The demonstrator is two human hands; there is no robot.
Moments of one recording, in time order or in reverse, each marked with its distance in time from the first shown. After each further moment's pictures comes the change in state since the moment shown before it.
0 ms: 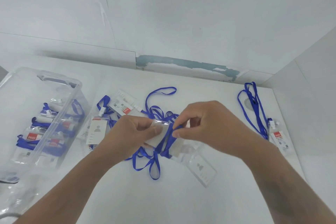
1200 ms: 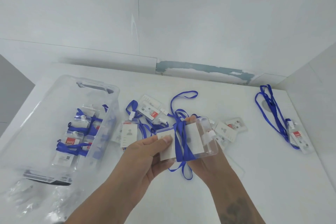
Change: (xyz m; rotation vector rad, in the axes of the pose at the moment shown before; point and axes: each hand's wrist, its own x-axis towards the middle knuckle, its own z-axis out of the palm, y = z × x) left_hand -0.064 -0.026 -0.056 -0.888 -0.006 -0.280; right_hand 0.025 -0.039 0.150 1.738 0.274 0.262
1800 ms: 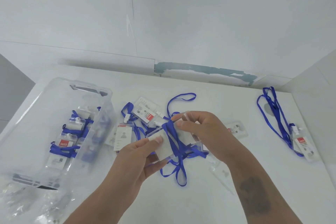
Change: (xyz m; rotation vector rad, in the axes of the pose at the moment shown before) left_hand 0.021 -0.007 0.016 0.071 0.170 0.029; right_hand 0.024 -0.078 0.010 -1.137 -0.081 -0.009
